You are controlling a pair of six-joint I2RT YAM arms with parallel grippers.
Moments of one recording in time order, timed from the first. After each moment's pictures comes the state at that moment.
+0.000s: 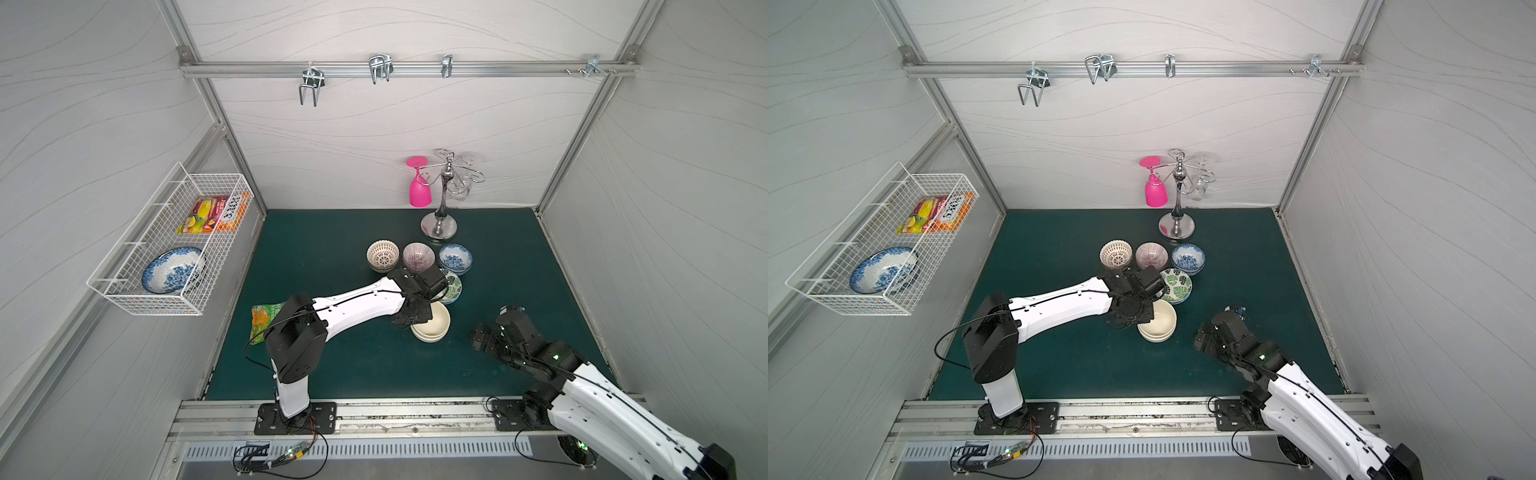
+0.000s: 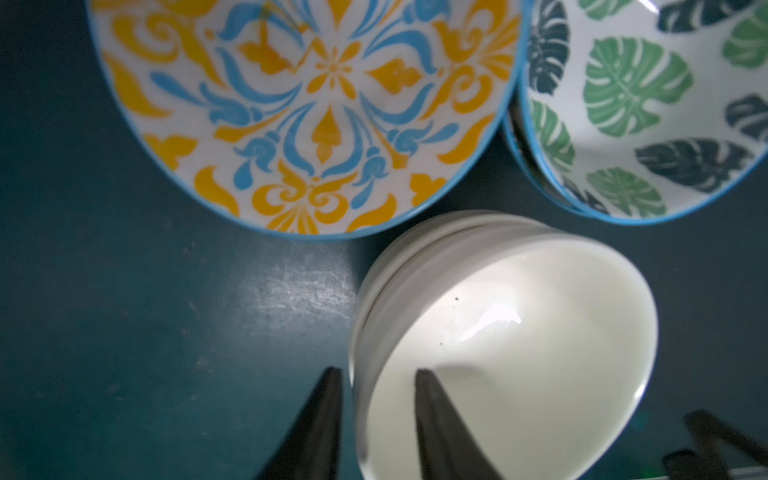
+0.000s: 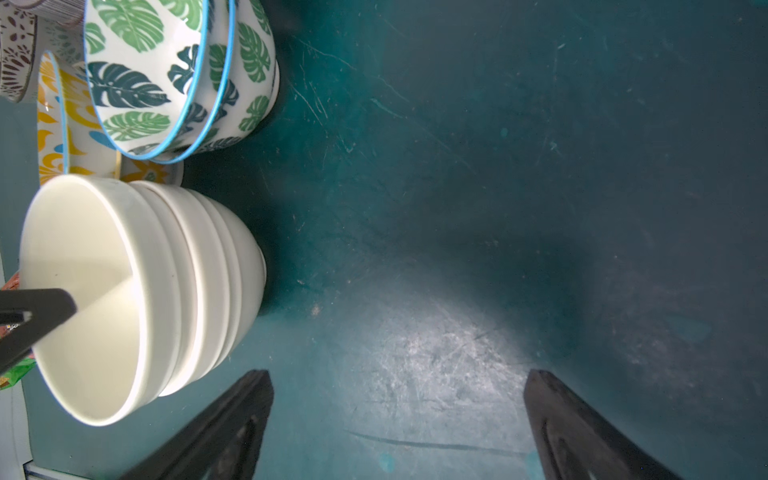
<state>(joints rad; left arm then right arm) -0.95 1.81 1.42 -0.94 -0.11 -1.05 0.66 0.65 0.40 -0.73 0.05 0.92</state>
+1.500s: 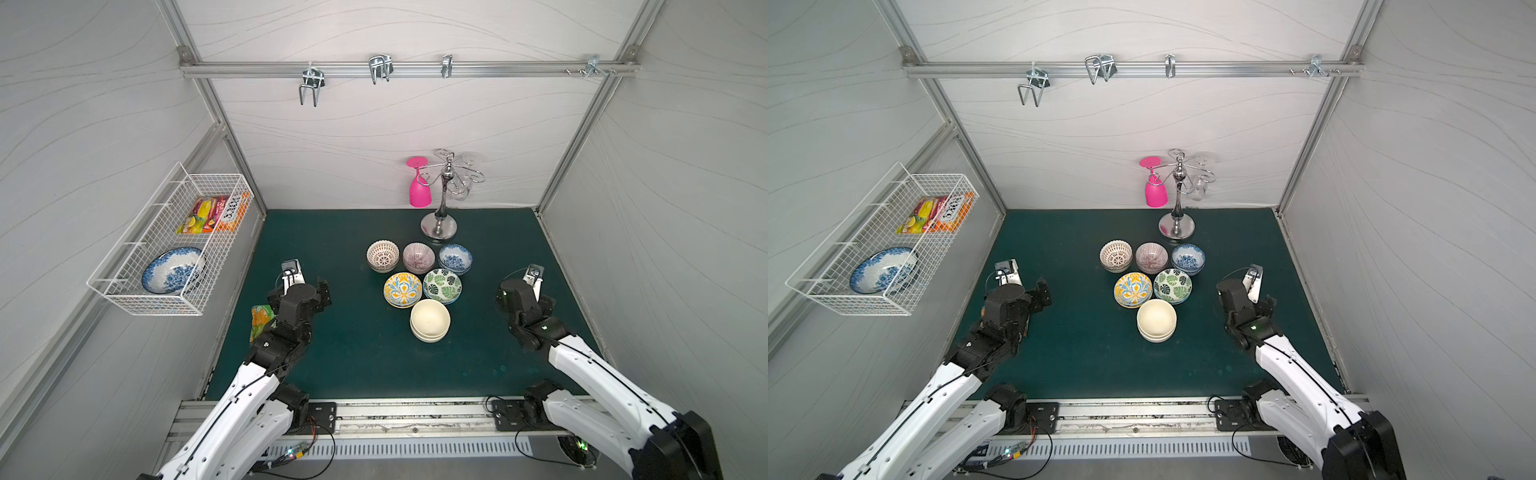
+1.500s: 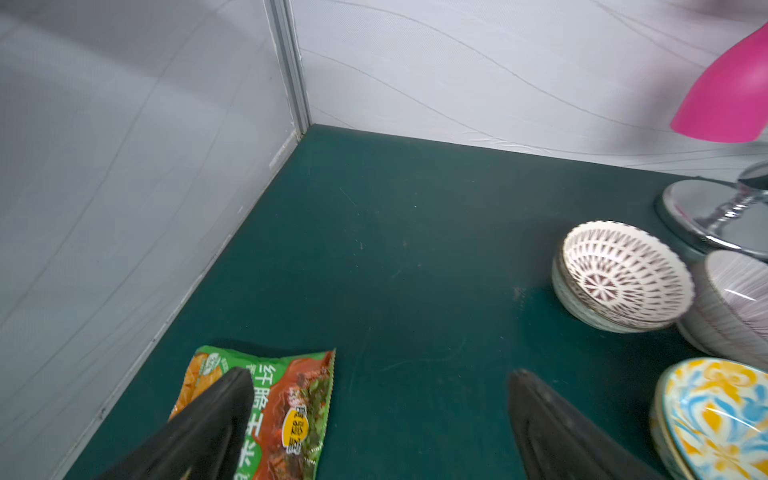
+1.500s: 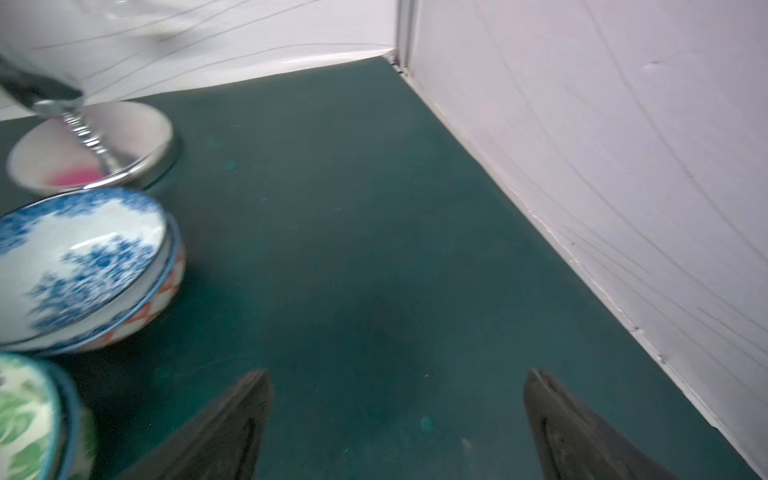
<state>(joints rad) -0.34 0.71 0.55 -0.32 -0.59 -0.24 0.42 0.91 0.51 -0.30 0.77 0.45</state>
